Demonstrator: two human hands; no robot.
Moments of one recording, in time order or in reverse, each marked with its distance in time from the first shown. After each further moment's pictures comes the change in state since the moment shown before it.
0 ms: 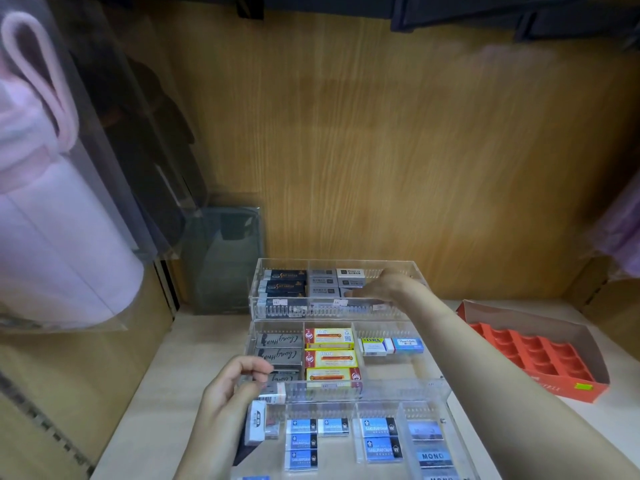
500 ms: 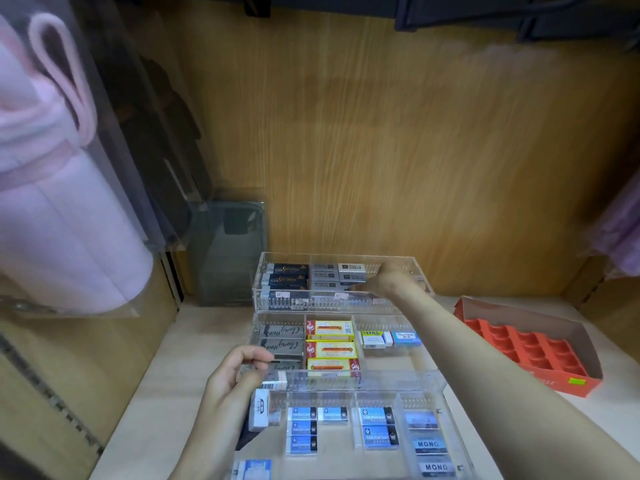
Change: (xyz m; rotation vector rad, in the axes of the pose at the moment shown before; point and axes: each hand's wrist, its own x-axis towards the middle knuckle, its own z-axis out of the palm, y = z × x) left_hand -0.010 0.009 0.002 0.030 -0.002 -0.006; right_hand 0.010 0.007 0.010 -0.047 0.218 -0.002
